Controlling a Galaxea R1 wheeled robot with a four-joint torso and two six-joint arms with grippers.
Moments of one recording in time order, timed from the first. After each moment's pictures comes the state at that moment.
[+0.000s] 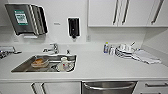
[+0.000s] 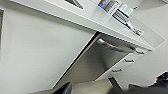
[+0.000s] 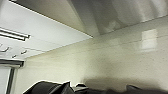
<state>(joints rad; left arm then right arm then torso) 0.96 1.51 -1.03 0.85 -0.34 -0.89 -1.00 1.97 -1.28 0.12 -0.15 0.21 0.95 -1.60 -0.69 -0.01</state>
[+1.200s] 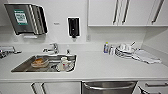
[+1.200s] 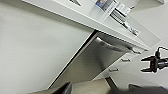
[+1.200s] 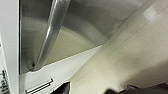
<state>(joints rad) 0.95 1.56 -1.06 0.88 -0.34 -0.92 -0.70 1.99 -1.26 0.14 -0.26 1.04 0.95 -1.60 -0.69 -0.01</state>
